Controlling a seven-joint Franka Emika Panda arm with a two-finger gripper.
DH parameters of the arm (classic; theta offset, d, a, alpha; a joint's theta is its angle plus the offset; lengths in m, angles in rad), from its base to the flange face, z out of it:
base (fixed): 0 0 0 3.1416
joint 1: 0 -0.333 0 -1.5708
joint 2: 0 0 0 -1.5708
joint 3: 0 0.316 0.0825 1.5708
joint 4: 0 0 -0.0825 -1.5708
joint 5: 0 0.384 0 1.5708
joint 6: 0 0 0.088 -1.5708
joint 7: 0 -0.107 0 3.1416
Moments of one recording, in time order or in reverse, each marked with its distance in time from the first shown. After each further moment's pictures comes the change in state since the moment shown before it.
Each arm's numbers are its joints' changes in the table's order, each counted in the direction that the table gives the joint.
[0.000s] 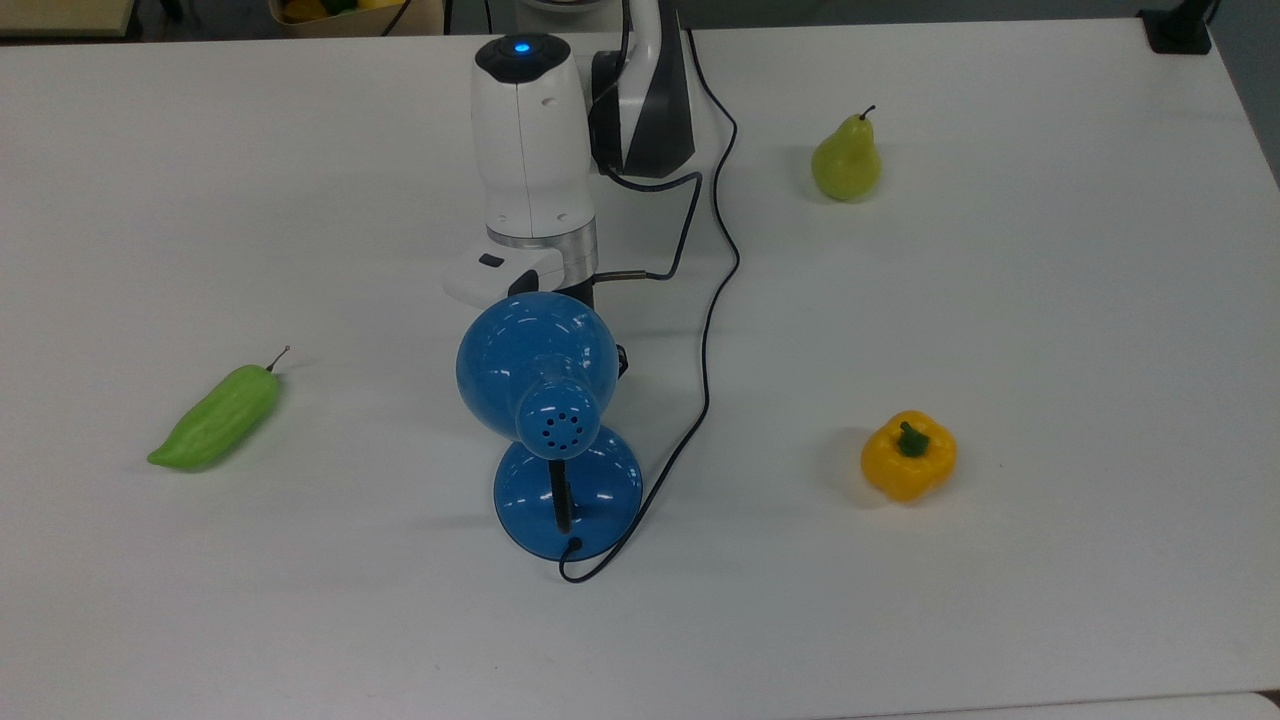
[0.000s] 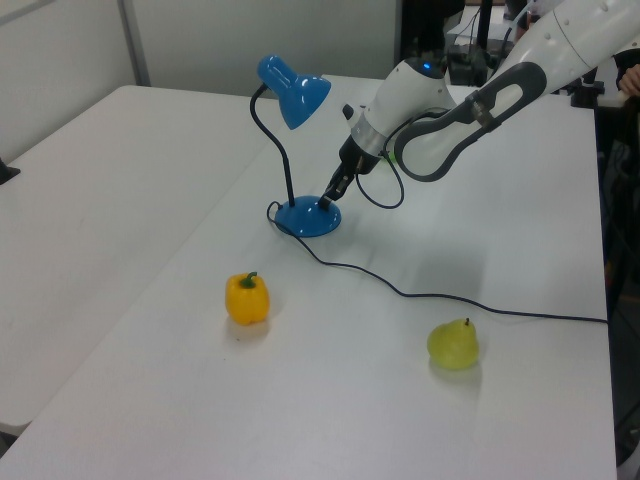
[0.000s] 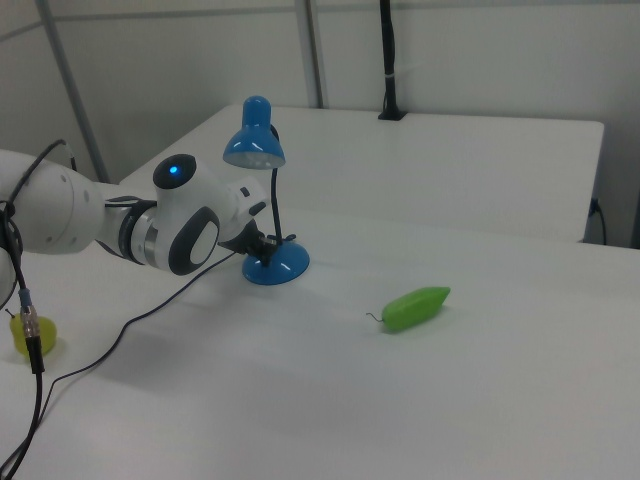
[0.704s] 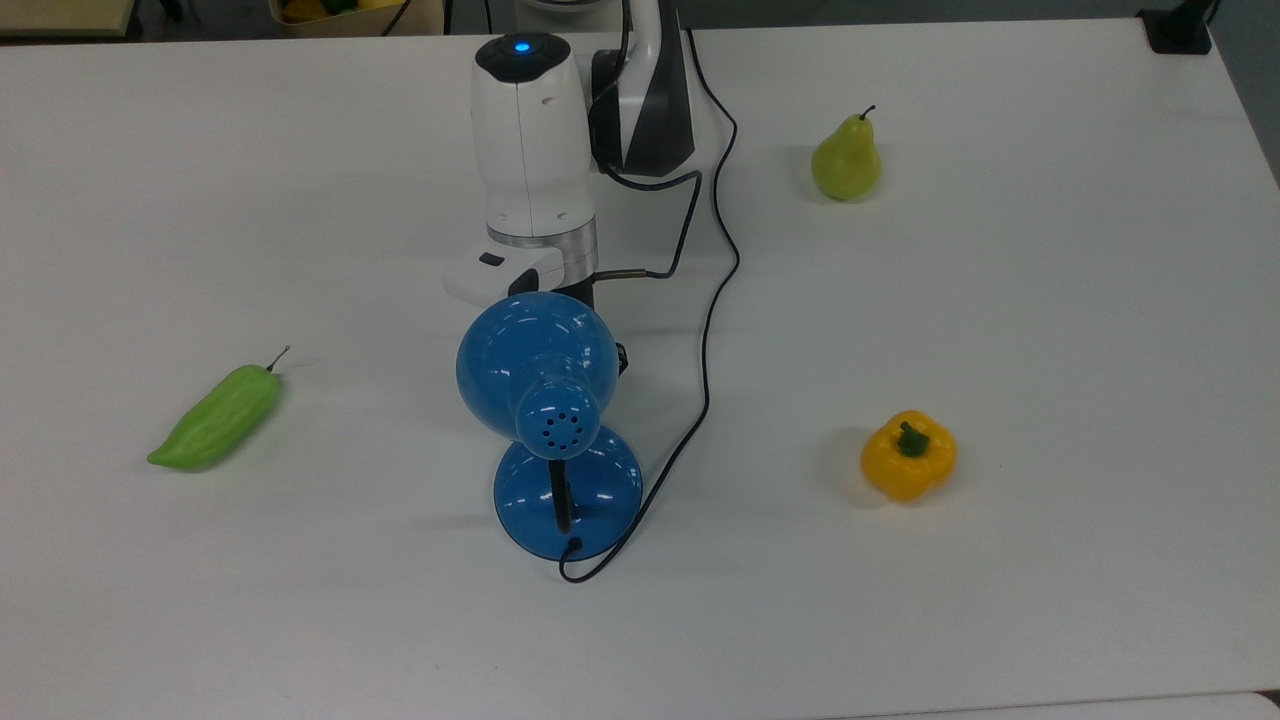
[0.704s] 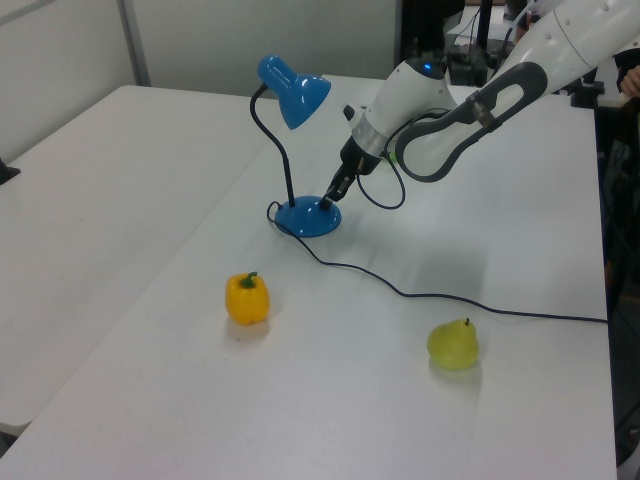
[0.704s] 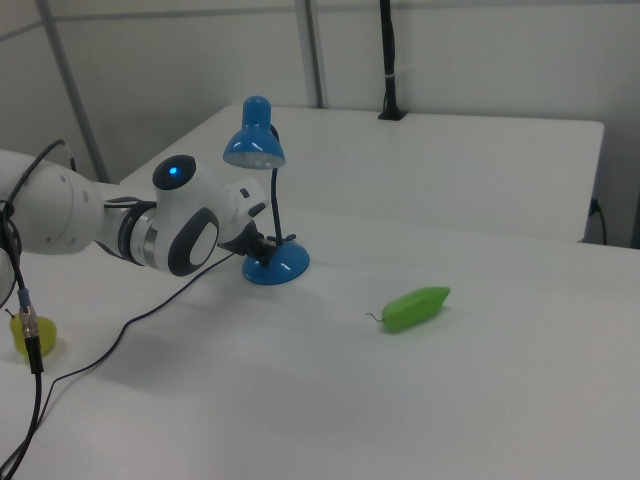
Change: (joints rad) arm 0.000 0.004 0.000 -0.009 0.000 0.000 0.000
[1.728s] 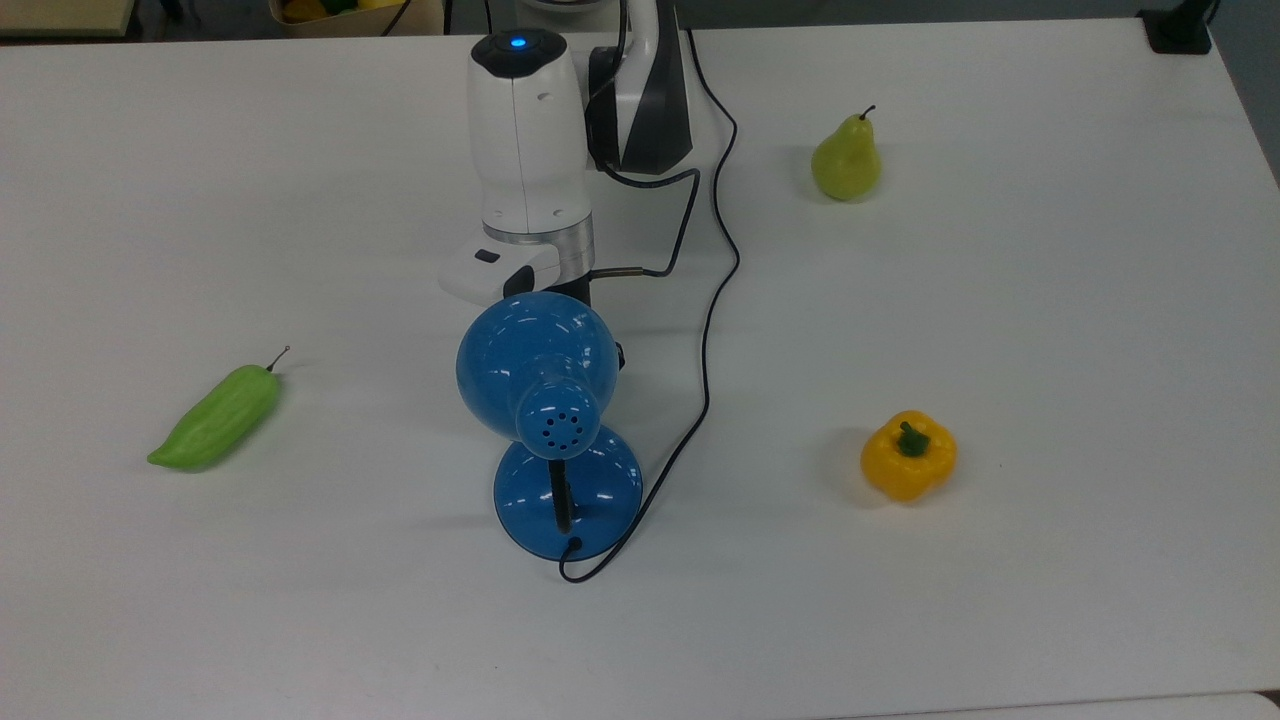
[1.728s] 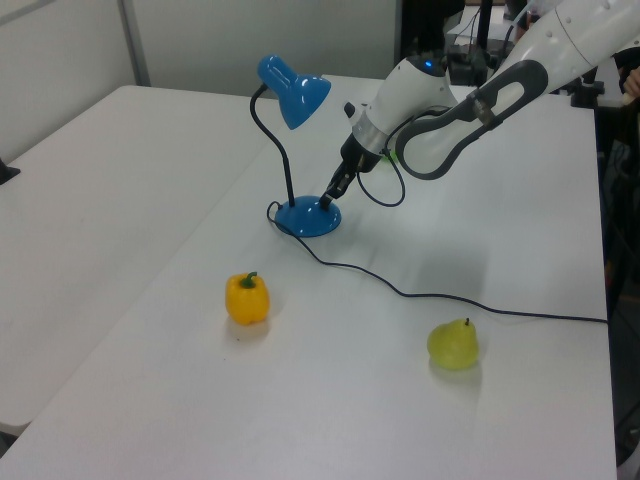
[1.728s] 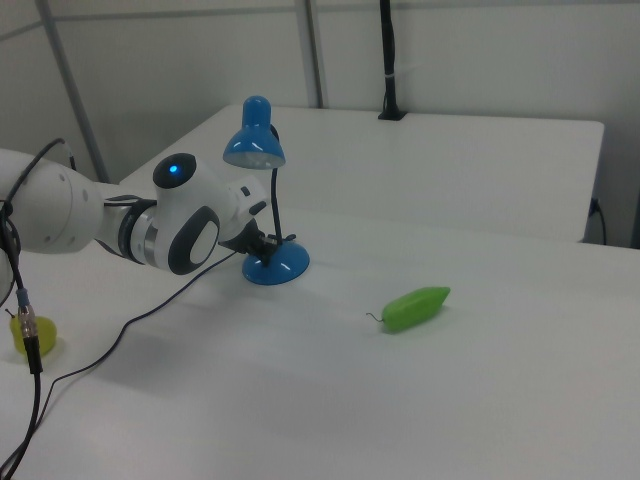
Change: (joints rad) arm 0.004 0.006 0.000 -0.001 0.003 0.000 0.000
